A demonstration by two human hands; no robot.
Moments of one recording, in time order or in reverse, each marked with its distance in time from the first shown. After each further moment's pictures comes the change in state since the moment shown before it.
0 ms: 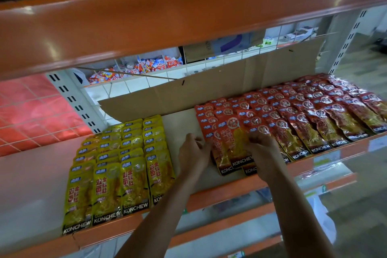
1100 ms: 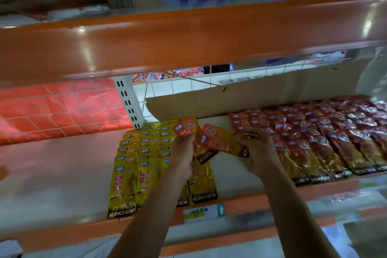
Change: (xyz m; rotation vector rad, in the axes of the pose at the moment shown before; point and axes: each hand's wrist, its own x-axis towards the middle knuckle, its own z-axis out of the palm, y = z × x) left_hand 0.018 -0.036 -0.108 -0.926 -0.009 -0.373; right_hand -0.018 -0.025 0.105 0.220 -0.155 -0.005
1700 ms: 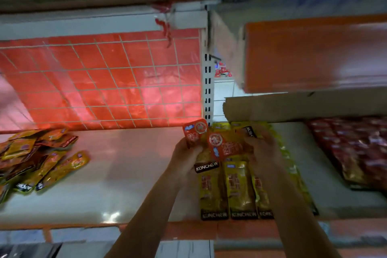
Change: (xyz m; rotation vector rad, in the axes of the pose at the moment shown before) left_hand 0.036 0.068 -0.210 0.174 -0.116 0.126; right_hand -0.023 0.059 0.208 0.141 -0.063 0.023
